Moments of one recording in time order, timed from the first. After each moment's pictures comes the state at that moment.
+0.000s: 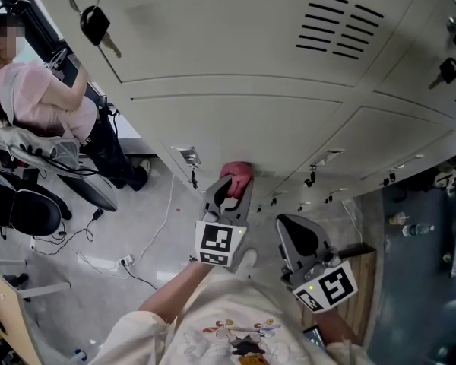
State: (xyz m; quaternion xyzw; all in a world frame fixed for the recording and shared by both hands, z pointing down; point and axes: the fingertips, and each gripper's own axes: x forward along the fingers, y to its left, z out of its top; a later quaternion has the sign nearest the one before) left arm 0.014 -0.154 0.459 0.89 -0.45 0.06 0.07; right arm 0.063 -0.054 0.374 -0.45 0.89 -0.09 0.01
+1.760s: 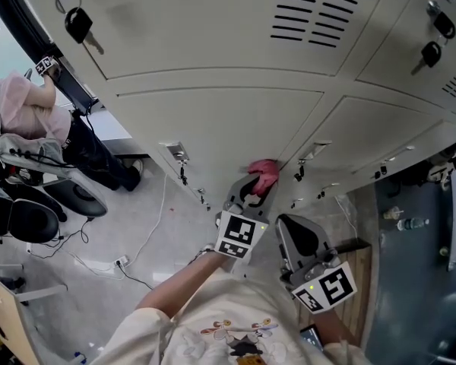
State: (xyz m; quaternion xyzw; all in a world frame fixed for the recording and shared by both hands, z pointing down) left arm 0.104 -0.134 0.473 0.93 -0.36 0.07 0.06; right arm 0.087 -0.038 0.373 -0.48 0.87 -0.09 0.01
